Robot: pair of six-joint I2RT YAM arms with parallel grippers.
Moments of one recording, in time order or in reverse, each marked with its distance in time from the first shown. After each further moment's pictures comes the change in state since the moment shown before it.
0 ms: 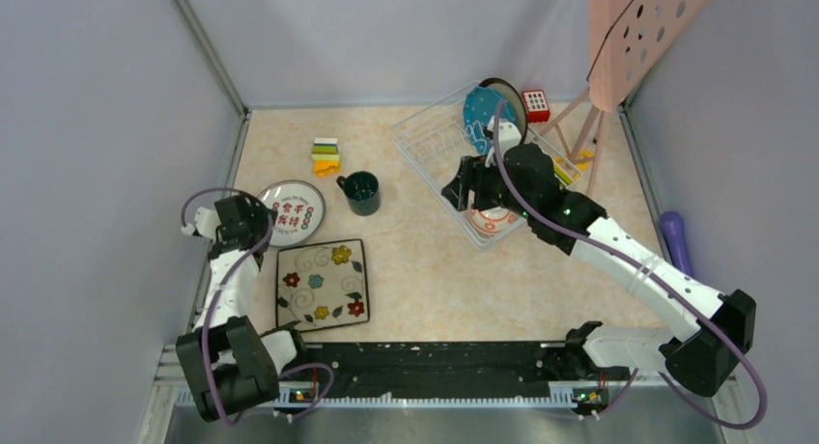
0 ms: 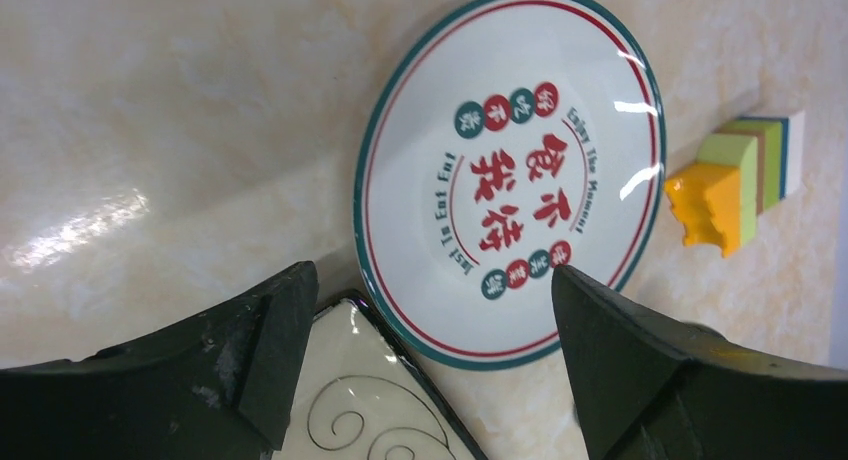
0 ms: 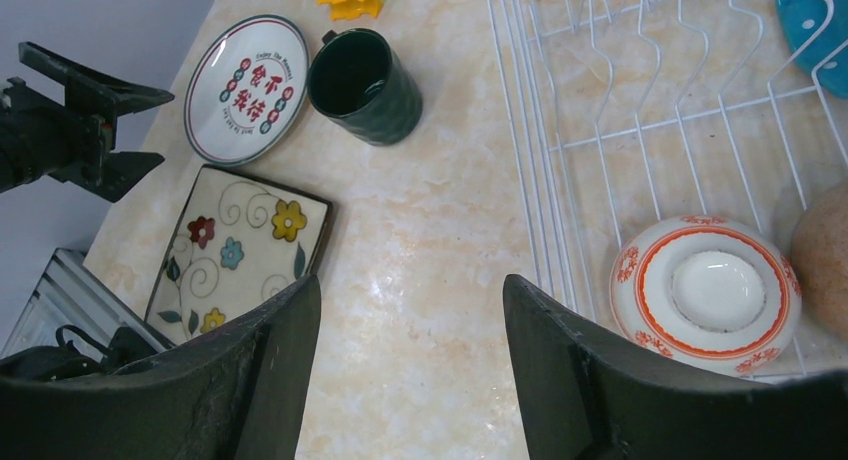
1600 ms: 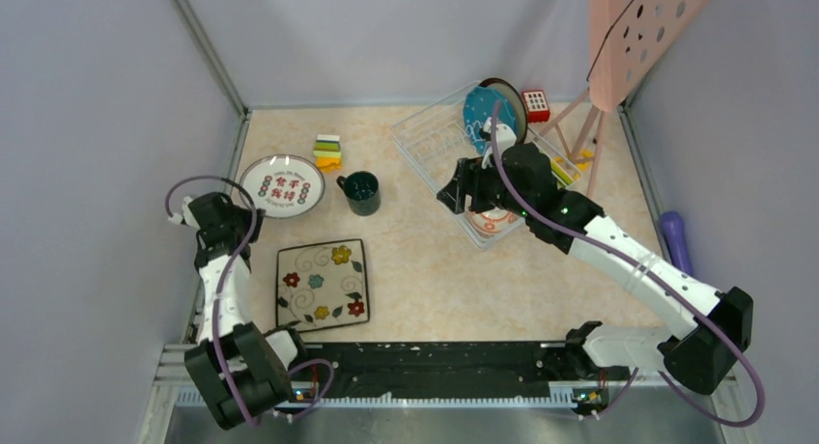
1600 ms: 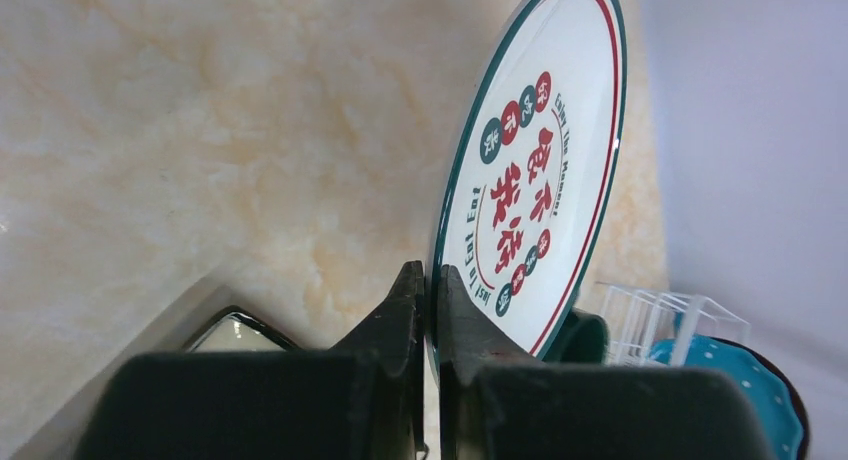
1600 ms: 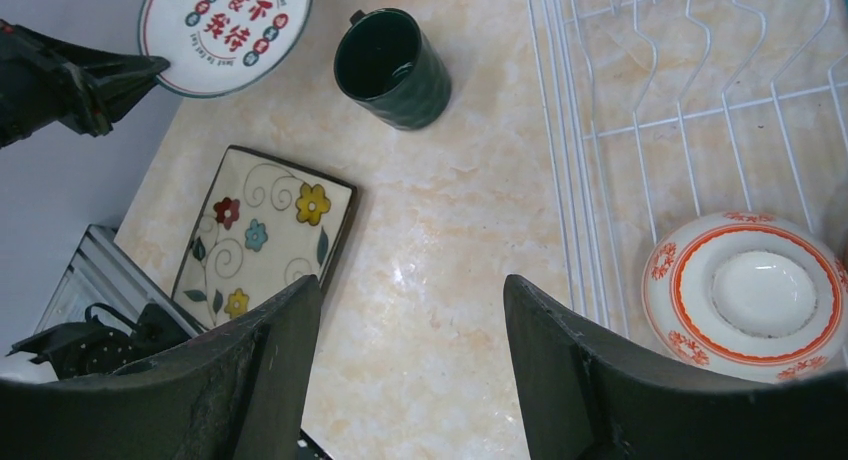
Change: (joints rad) left arm 0.140 0.023 0.028 0.133 0.308 0.048; right arm 0.000 0.013 0.000 0.004 -0.064 0.016
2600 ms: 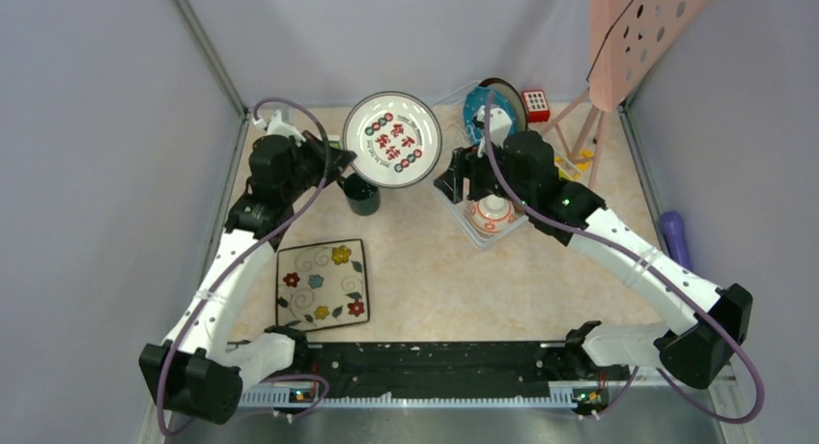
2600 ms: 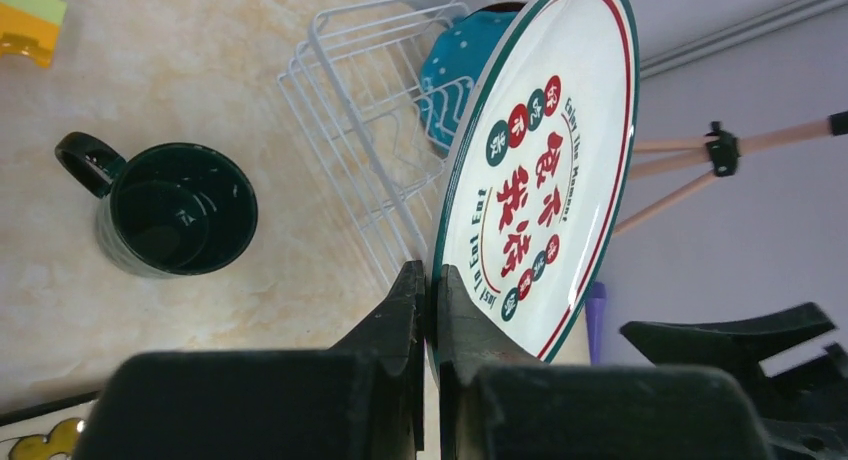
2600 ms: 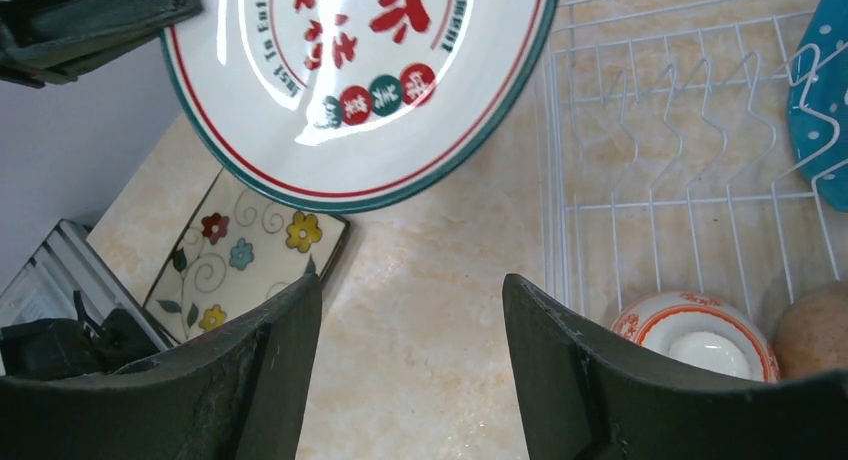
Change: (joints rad) left arm -0.666 -0.053 0.401 -0.050 0.037 0.100; right arm 0.000 0.033 0.095 0.019 -0.020 -0.128
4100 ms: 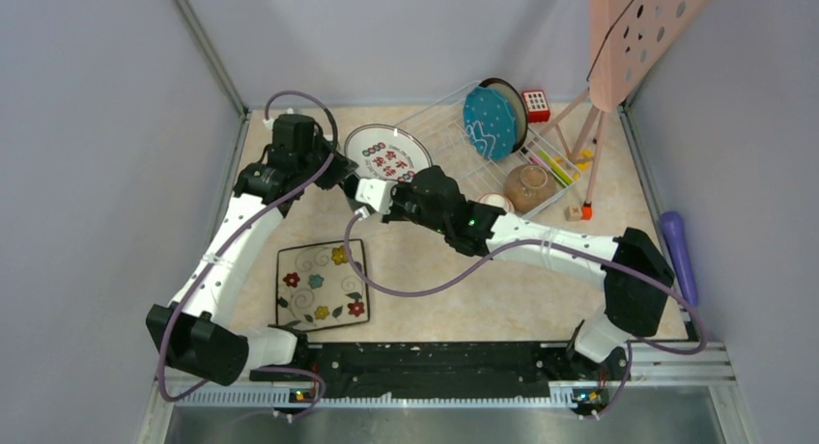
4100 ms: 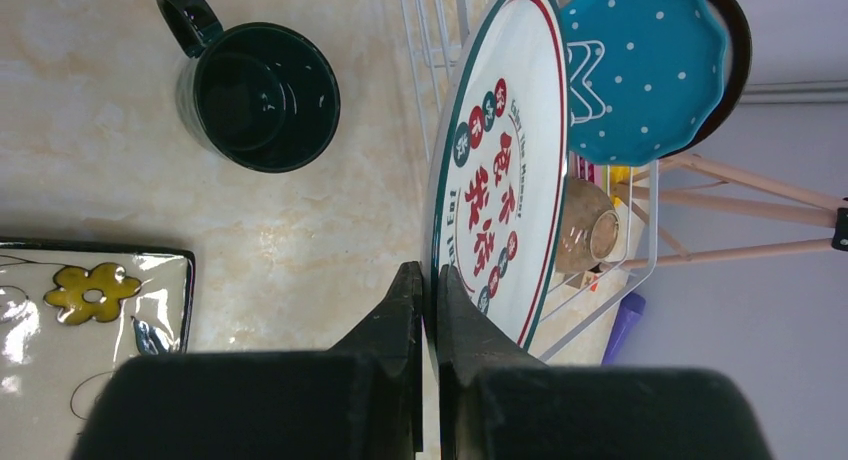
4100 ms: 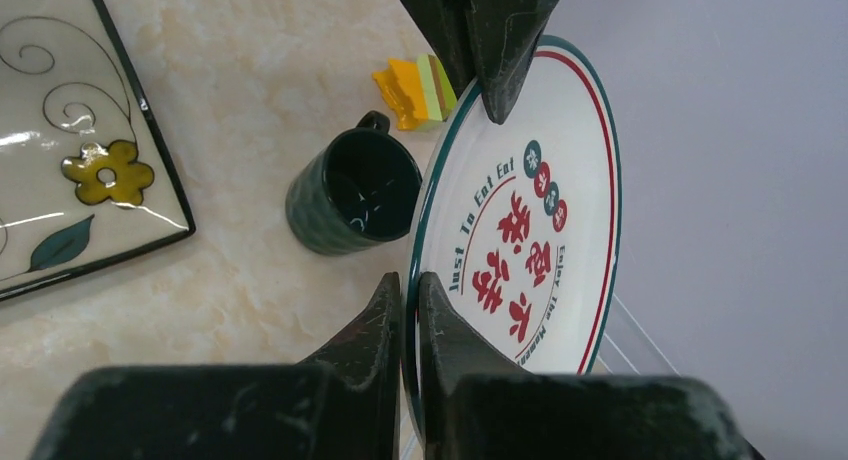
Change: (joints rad) left arm -0.089 0.221 0.272 -0.430 -0.154 -0.119; right arm 0.303 0.359 0.016 0.409 0.123 -0.998
